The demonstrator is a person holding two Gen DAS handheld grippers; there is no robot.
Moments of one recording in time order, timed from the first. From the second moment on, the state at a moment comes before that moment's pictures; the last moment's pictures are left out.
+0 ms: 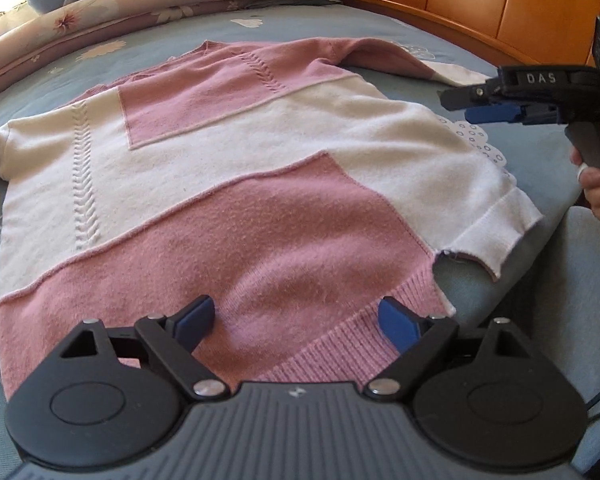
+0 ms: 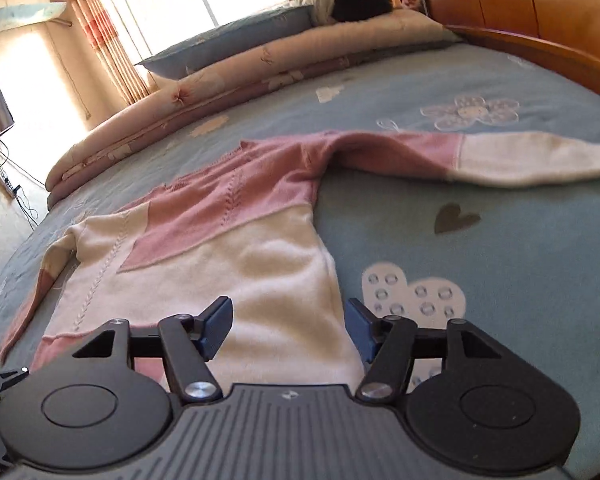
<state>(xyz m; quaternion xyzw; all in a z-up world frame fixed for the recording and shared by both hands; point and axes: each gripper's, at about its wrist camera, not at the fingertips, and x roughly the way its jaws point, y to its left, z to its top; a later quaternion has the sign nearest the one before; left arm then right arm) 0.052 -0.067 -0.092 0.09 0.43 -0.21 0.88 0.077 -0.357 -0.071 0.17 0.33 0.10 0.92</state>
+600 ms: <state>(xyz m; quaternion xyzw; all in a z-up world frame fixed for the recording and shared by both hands) 0.071 -0.066 -0.072 0.08 0.37 -0.14 0.91 0.081 -0.319 -0.109 0.11 0.27 0.09 0.95</state>
